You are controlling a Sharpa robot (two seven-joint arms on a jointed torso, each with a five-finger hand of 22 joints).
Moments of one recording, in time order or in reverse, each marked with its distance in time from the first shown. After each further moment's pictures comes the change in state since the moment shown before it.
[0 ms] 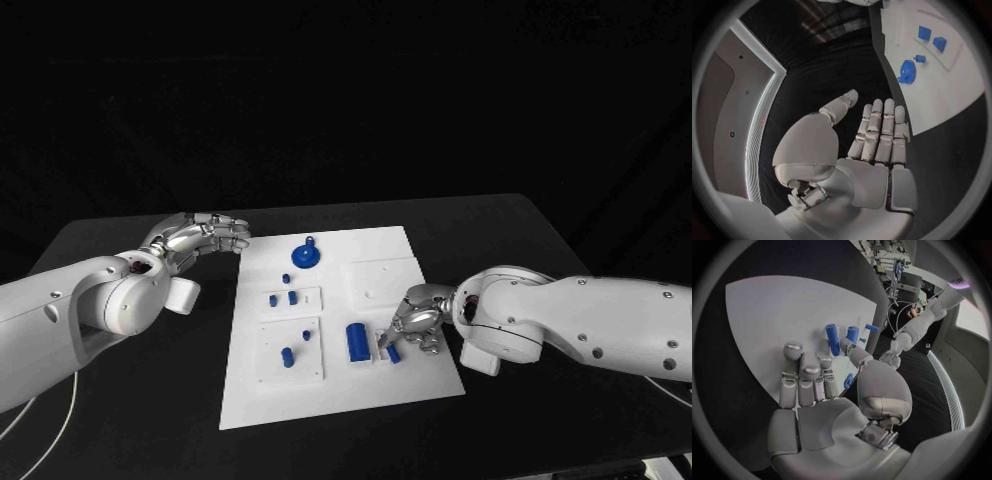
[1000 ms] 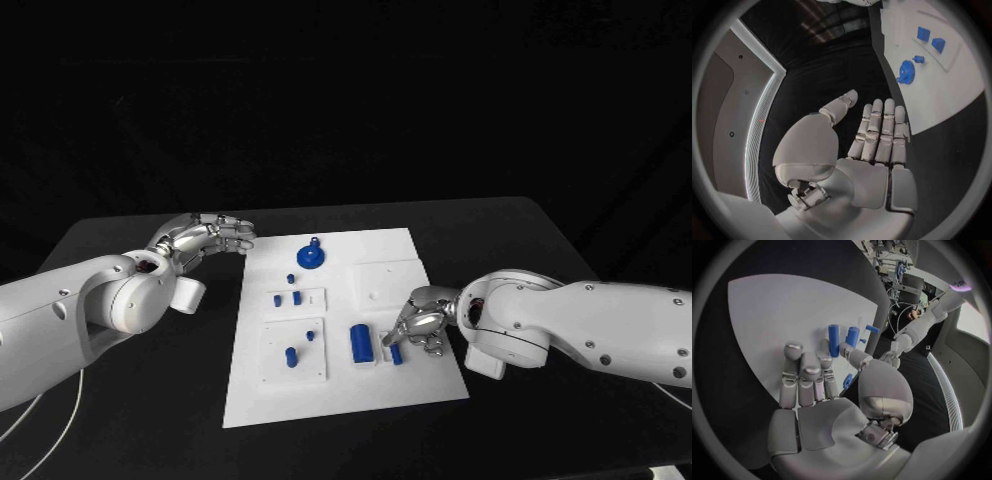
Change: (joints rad) left arm 0.000 -0.004 0.000 0.001 -0.001 0.003 -0.006; left_hand -0.004 0.004 -0.003 0.003 0.000 0.000 0.000 0.004 -0.001 0.000 0.000 0.000 0.000 0.000 0.000 -0.004 0.003 -0.002 0.000 0.000 0.000 0.001; right arm 0.000 0.000 0.001 0.005 -0.023 -0.002 -0.005; right_hand 0.020 0.018 0.199 0.105 -0.121 0.005 0.002 0.001 -0.021 0.000 0.000 0.000 0.000 0.000 -0.006 0.005 0.004 0.000 0.000 -0.007 -0.005 0.000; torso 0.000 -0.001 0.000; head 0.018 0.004
